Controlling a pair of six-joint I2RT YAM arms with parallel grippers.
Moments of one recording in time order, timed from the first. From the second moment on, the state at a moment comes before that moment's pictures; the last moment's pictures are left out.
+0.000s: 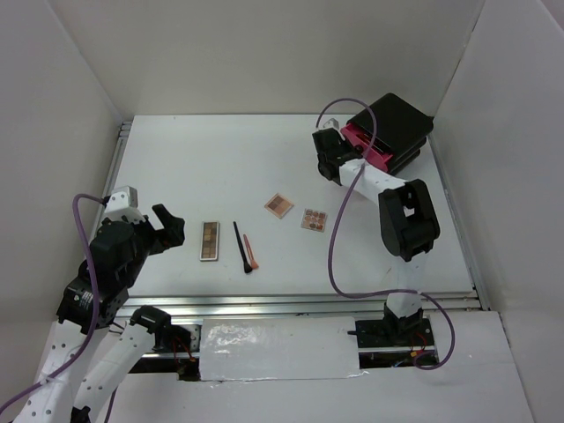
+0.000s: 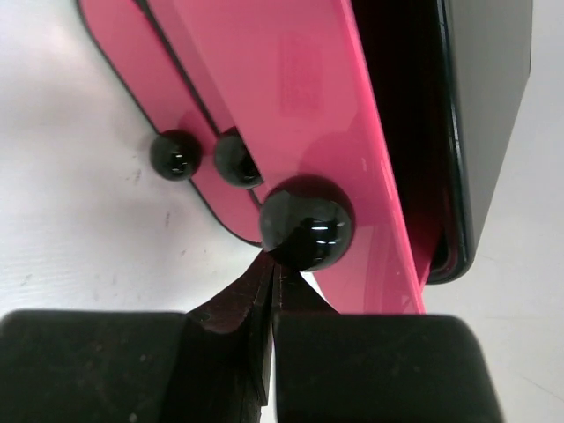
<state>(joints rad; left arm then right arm) -0.33 0.49 0.86 -0.75 -0.29 -0.45 0.39 1.98 1.45 -0.23 0.89 -0.42</state>
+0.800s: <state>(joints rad) -0.33 0.53 0.86 -0.75 -0.28 -0.45 0.30 1.98 1.47 -0.13 0.96 -0.45</state>
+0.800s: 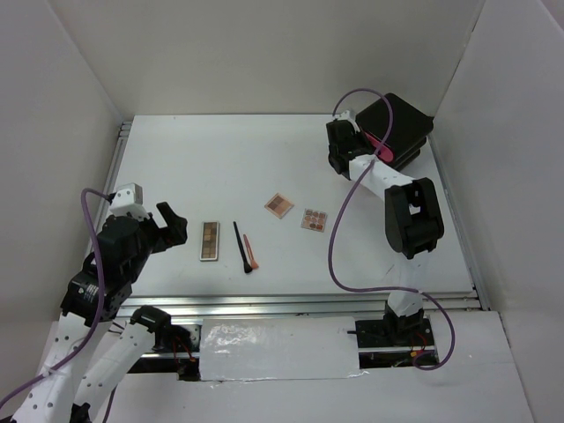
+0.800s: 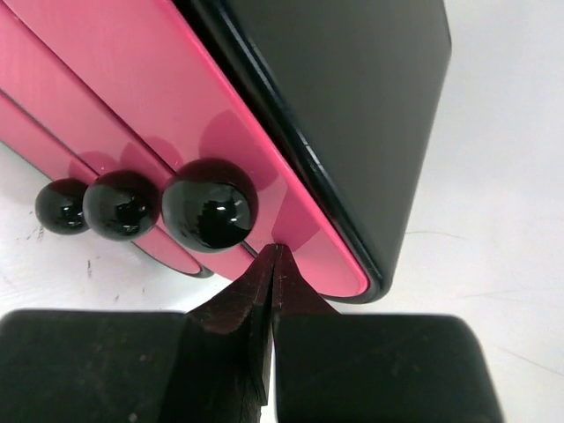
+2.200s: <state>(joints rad) -0.33 0.51 0.86 -0.75 -0.28 -0.45 0.44 2.12 1.32 0.35 1.02 -0.78</state>
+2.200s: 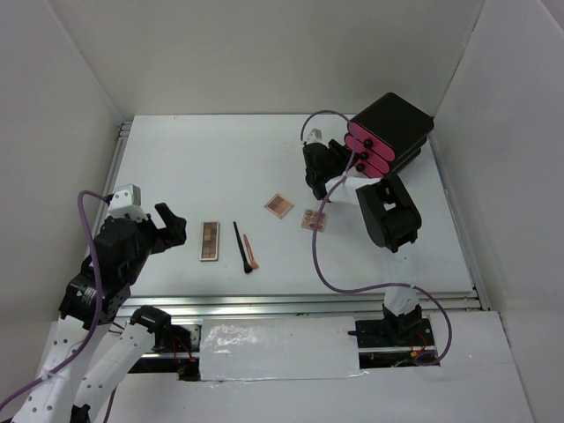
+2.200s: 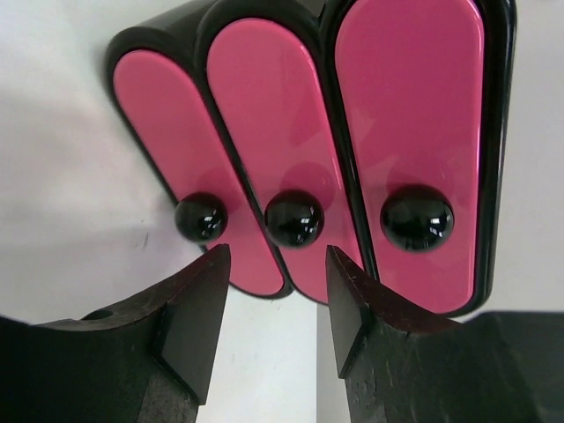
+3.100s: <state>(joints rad) -0.33 0.51 0.86 -0.75 -0.27 -0.45 0.37 2.24 1.37 0.57 1.07 -0.95</state>
